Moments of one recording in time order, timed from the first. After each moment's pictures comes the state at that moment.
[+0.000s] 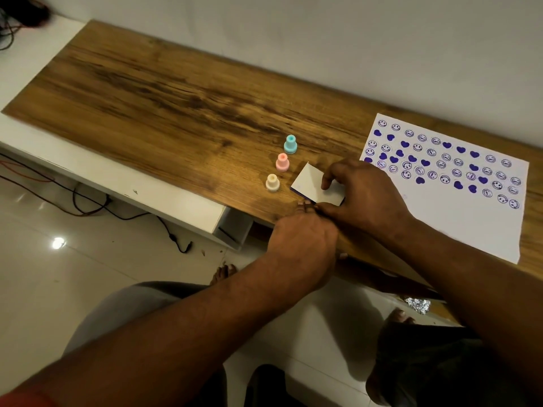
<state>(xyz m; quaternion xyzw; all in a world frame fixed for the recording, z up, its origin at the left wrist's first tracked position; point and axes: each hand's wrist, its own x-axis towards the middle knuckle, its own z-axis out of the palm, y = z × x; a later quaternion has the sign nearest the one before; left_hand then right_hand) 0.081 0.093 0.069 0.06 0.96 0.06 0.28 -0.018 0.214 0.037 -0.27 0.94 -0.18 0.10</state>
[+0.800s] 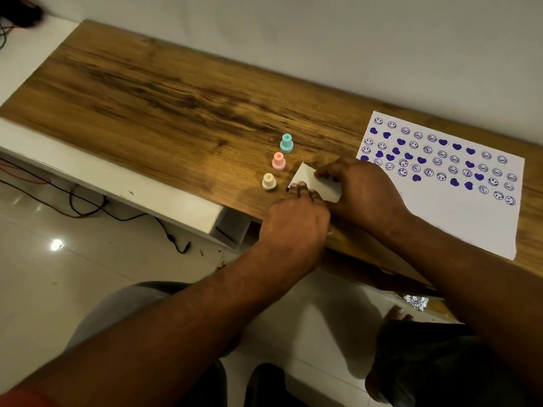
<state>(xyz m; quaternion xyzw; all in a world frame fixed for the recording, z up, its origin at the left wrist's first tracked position) 0.064 0.082 0.054 0.05 0.97 0.02 0.23 -0.021 0.211 0.040 -0.27 0.94 -0.16 0.09</state>
